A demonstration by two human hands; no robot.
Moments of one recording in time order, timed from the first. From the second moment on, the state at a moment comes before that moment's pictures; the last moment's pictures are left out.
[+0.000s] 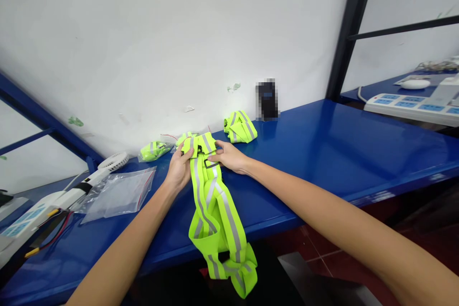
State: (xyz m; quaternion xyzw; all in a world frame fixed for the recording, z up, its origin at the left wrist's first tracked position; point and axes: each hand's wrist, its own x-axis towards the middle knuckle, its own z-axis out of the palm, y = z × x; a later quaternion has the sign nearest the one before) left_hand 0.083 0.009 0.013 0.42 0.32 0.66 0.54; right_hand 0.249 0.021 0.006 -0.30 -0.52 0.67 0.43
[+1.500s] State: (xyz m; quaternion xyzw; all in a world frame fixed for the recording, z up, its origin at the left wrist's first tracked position) left_hand 0.073 0.015 -0.002 0.59 0.41 0.62 0.33; right_hand 0.250 0.024 0.001 -0.27 -0.69 0.48 0.47
